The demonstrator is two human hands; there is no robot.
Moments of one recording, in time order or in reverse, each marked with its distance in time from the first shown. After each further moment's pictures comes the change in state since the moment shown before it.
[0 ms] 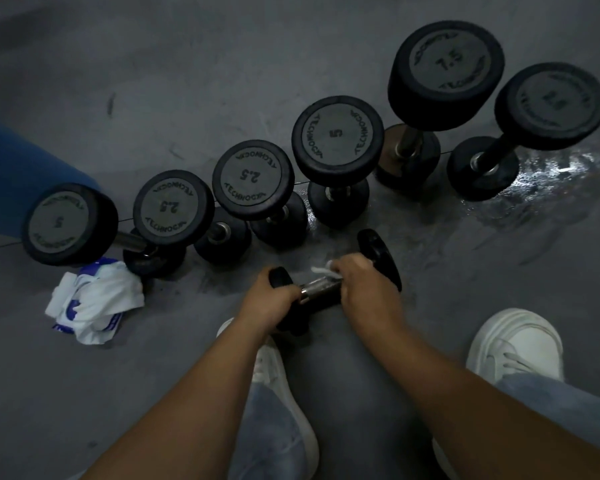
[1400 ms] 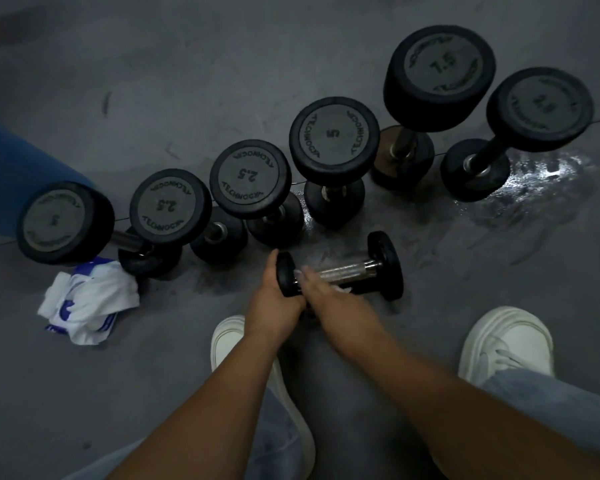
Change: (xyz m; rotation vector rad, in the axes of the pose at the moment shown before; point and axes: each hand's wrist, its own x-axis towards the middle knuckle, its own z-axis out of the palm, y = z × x) left_hand 0.001 -0.020 0.016 0.050 0.011 0.273; right_hand -0.021 -0.015 0.010 -0.195 -0.371 -0.143
